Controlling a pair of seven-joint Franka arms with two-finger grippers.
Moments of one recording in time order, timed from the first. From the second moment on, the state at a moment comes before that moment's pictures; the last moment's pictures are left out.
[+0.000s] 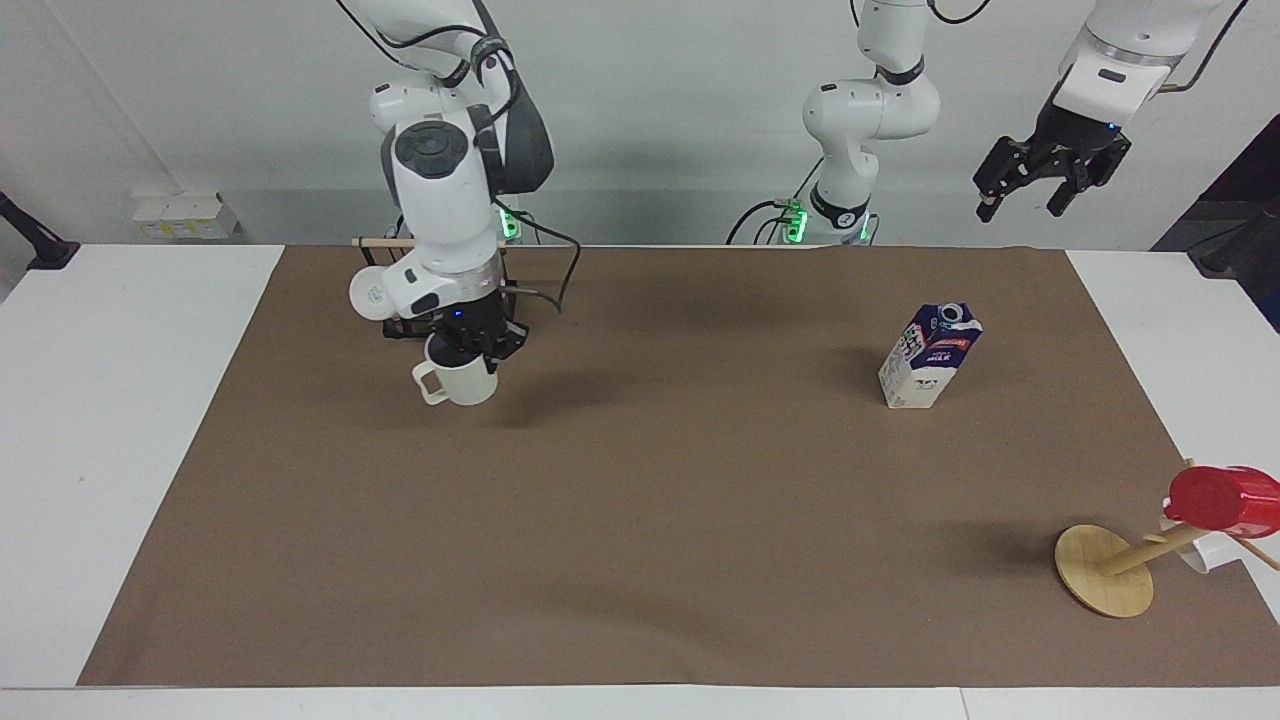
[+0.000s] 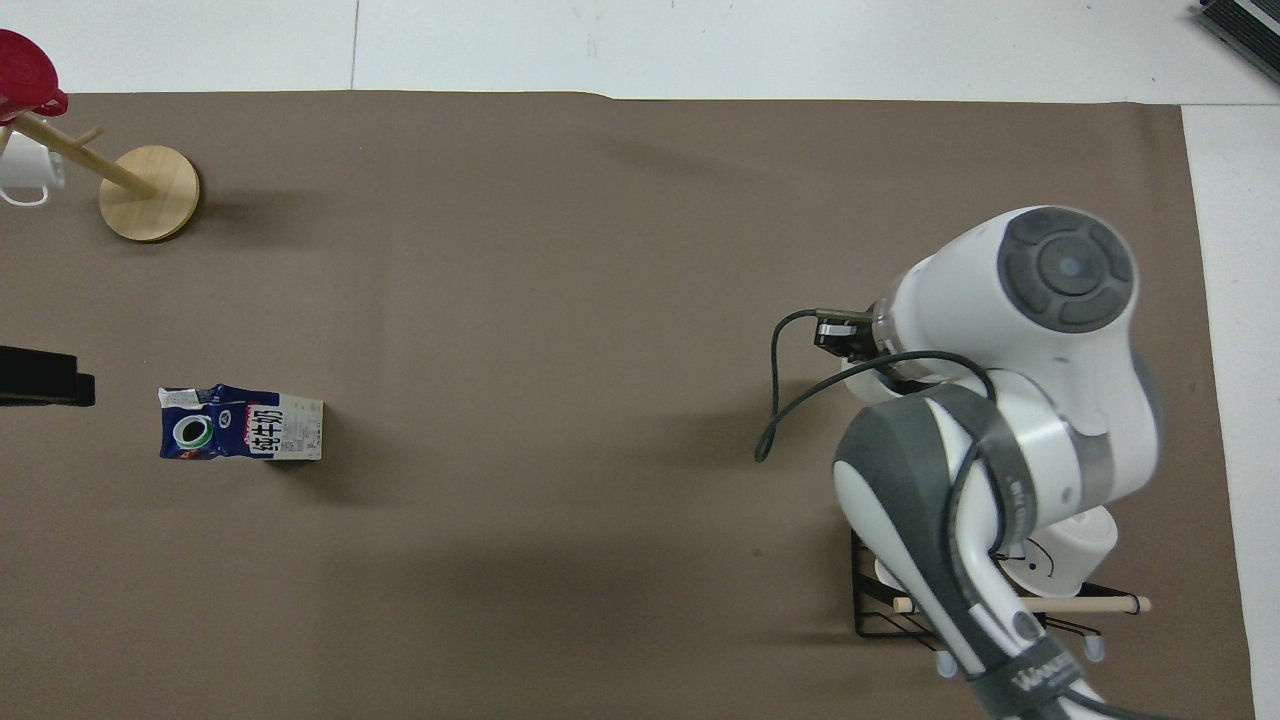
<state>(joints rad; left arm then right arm) -0.01 -0.18 -0.04 -1.64 -0.02 1.49 -0.11 0.37 0.09 -0.04 -1.88 -0.04 2.00 0.57</state>
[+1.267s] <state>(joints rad) -0.01 -0.19 -0.04 -1.73 -0.02 1.51 -0.11 0.74 0.36 -0.04 -1.74 -0.15 2.25 1.06</state>
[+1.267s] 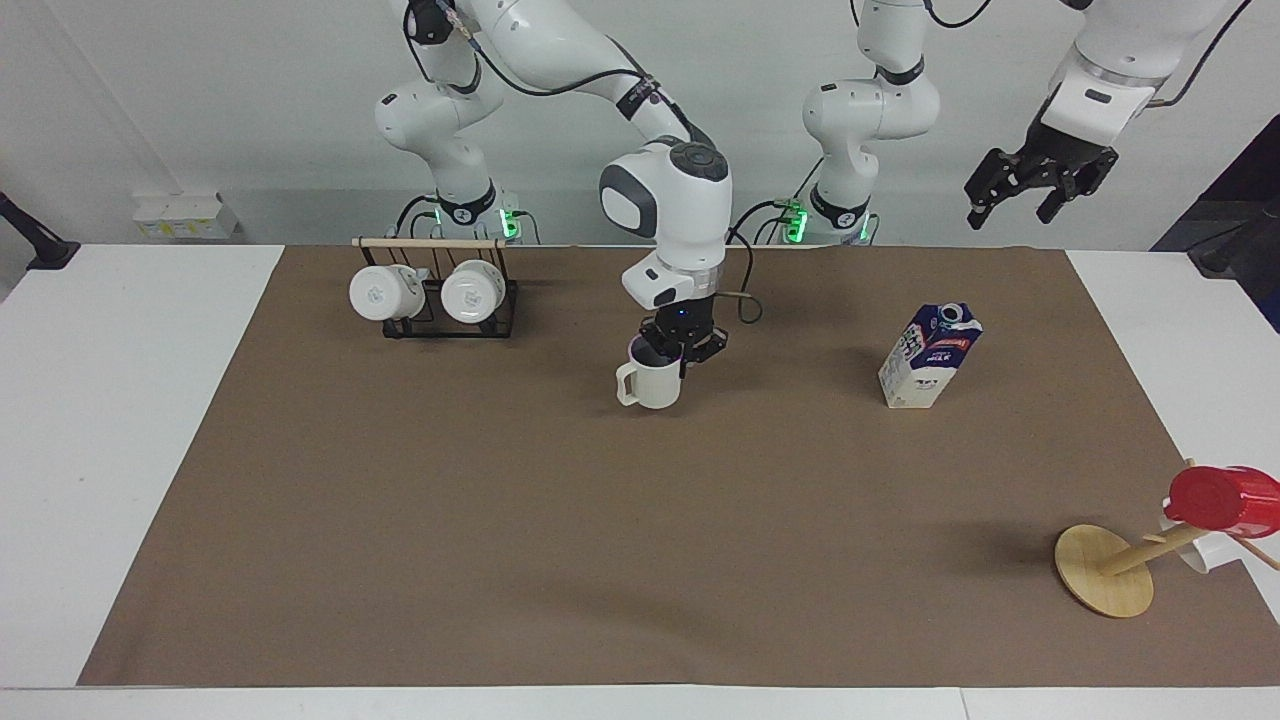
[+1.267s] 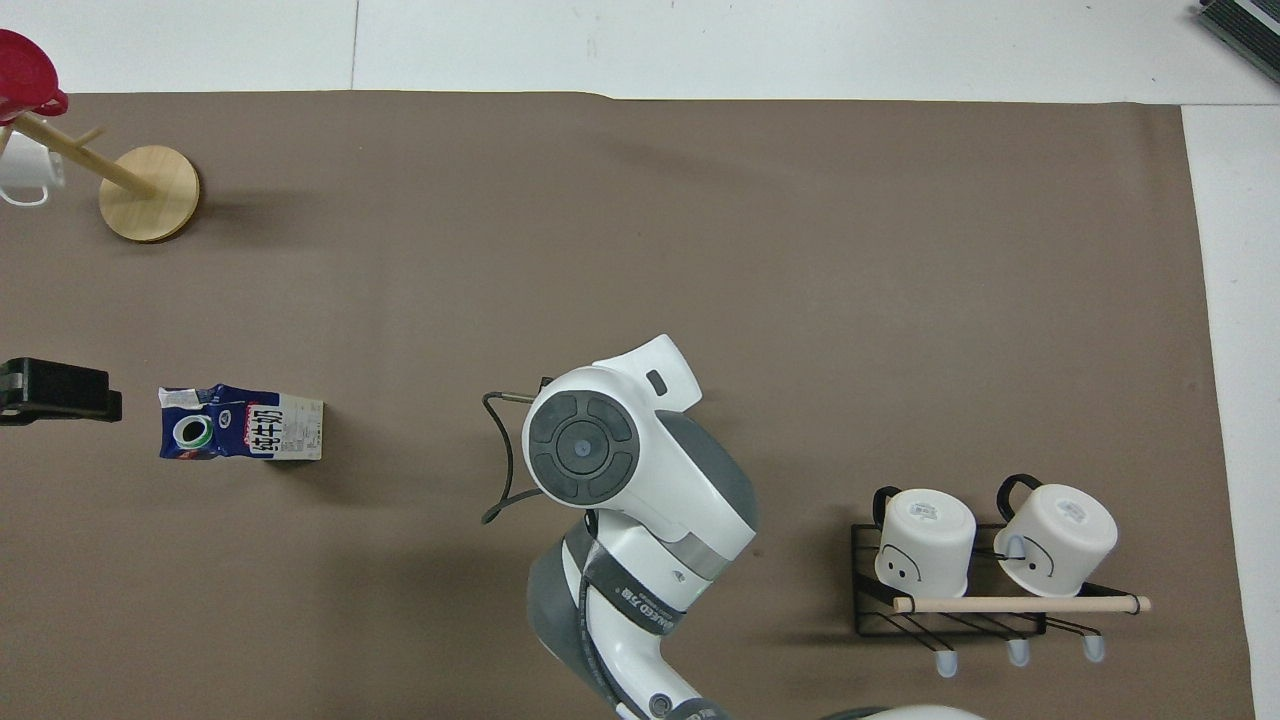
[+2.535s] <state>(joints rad) -0.01 -0.32 -0.05 -2.26 -0.02 2.03 -0.01 0.73 0.40 -0.05 -1.78 -0.15 2.30 1.06</state>
